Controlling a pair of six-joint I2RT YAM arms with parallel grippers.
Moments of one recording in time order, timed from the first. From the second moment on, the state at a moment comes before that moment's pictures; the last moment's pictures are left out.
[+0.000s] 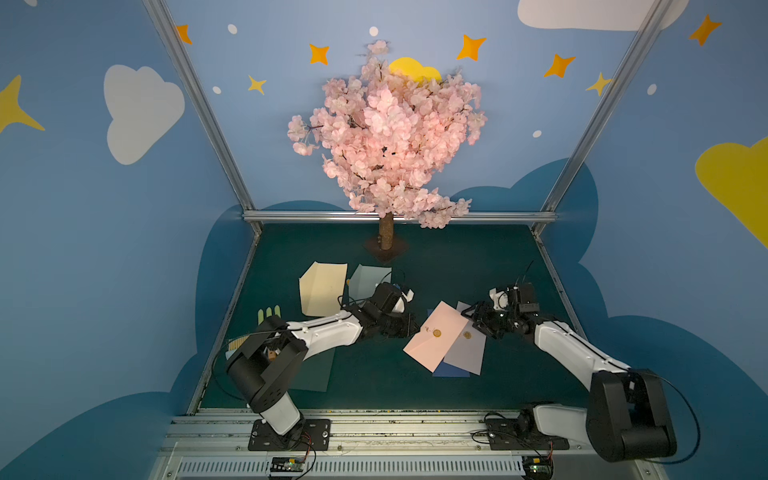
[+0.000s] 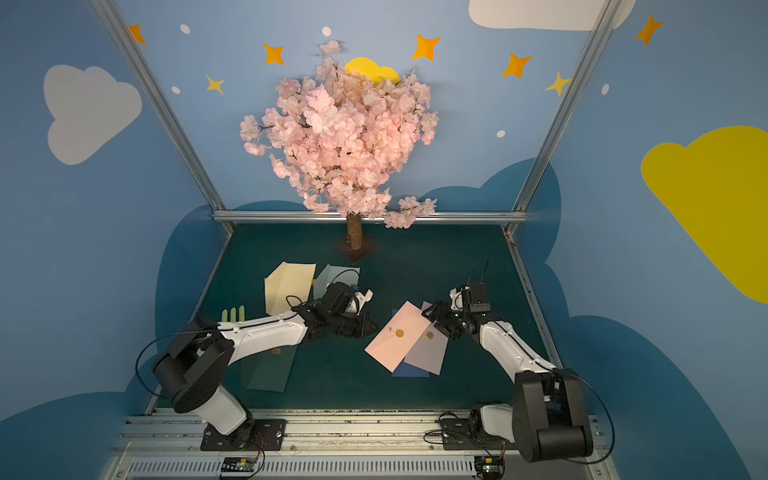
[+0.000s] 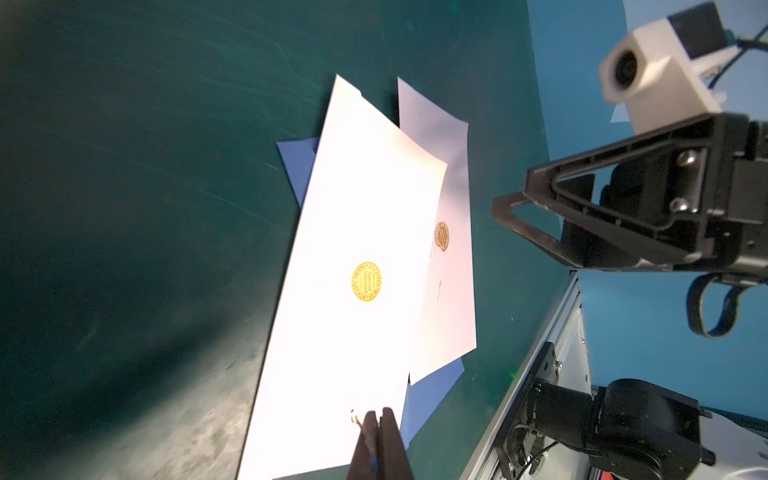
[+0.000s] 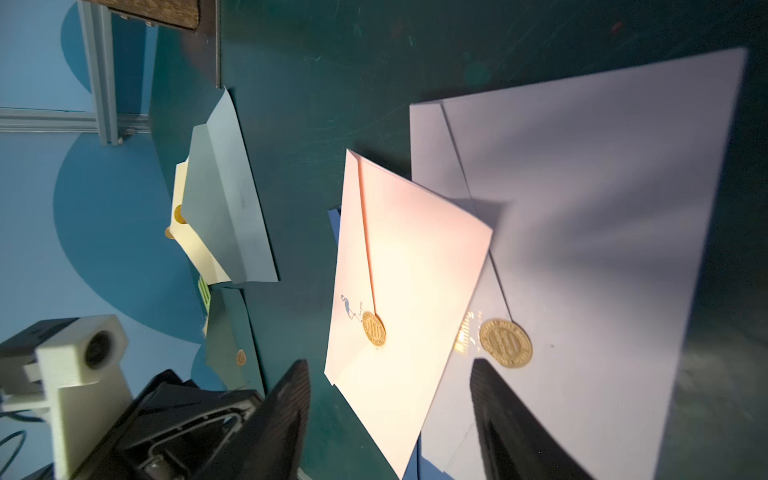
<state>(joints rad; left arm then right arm) -0.75 1.69 0.91 -0.03 0.45 -0.68 0.13 1.33 0.64 -0.29 -0.59 0.70</state>
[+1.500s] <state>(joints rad) -0.75 1.98 0.95 0.18 0.59 -0.77 0.16 1.73 0.60 0.20 -0.89 0.71</state>
